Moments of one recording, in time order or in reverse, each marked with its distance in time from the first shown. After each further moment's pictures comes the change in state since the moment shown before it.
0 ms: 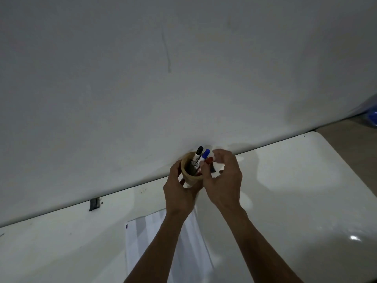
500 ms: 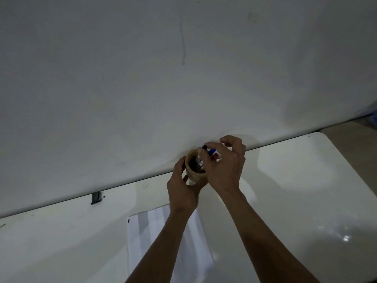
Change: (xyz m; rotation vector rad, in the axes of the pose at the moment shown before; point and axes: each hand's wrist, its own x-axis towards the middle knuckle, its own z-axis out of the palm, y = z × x) left_hand 0.001 -0.010 0.000 -0.176 -0.037 -0.048; right_hand 0.026 -0.010 0.015 -0.179 0.078 -0.139
